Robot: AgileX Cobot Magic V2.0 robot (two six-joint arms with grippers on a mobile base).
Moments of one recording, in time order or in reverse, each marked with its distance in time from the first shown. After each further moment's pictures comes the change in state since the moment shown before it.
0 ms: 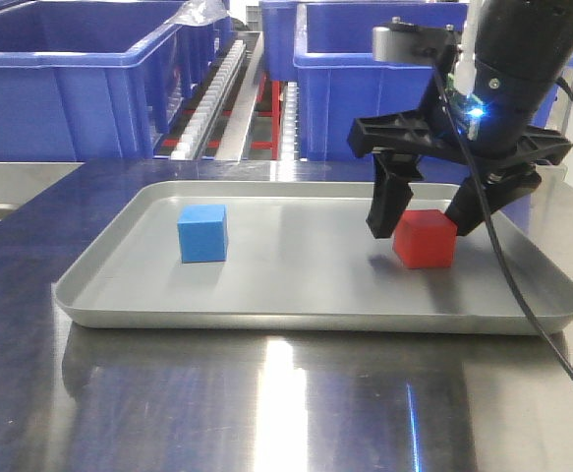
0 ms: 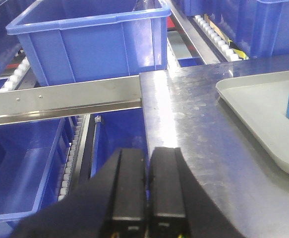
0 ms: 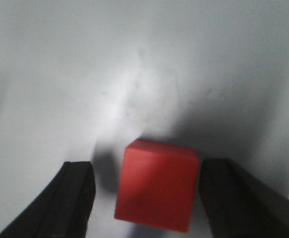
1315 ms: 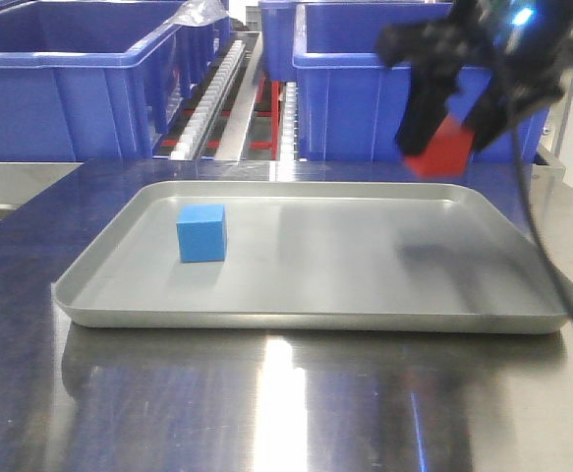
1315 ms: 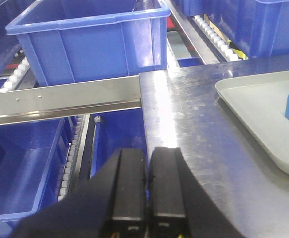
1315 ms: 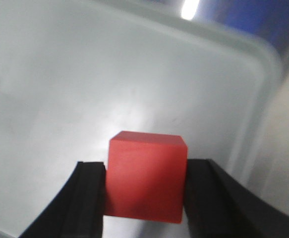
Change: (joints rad) left arm 0.000 0.000 0.000 0.000 0.000 0.000; right arm 0.000 -0.195 -0.015 -0.115 0.016 0.000
